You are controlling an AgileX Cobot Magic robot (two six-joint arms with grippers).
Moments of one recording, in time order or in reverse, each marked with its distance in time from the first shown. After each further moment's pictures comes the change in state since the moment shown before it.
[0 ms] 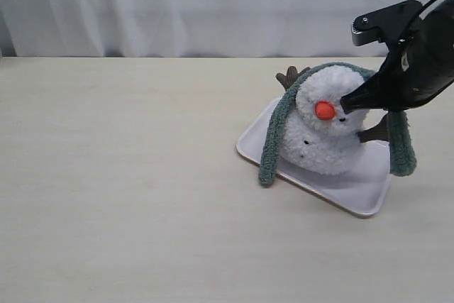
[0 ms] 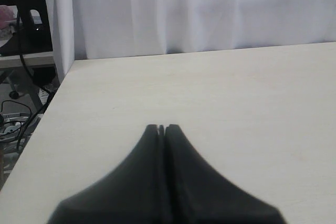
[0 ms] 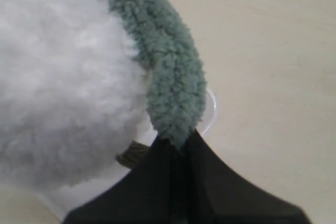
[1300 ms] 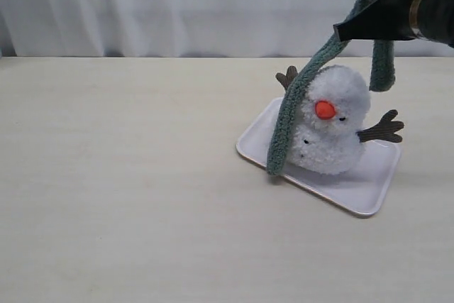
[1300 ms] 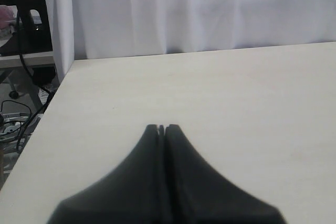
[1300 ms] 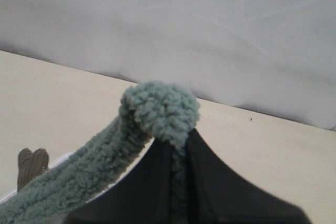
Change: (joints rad) left arm 0.000 0.000 0.000 0.000 0.000 0.000; right arm 0.009 -0.073 0.030 -0.853 -0.400 0.821
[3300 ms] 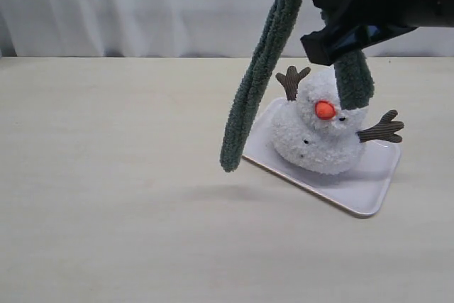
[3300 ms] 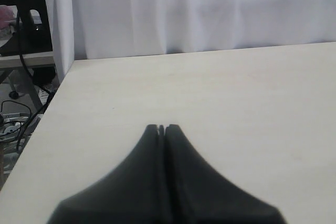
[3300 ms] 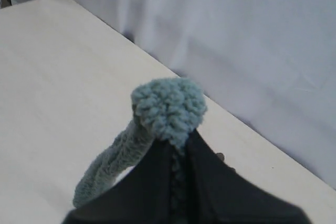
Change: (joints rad) left arm 0.000 0.000 0.000 0.000 0.000 0.000; right arm 0.384 -0.405 0.000 0.930 0.190 -1.064
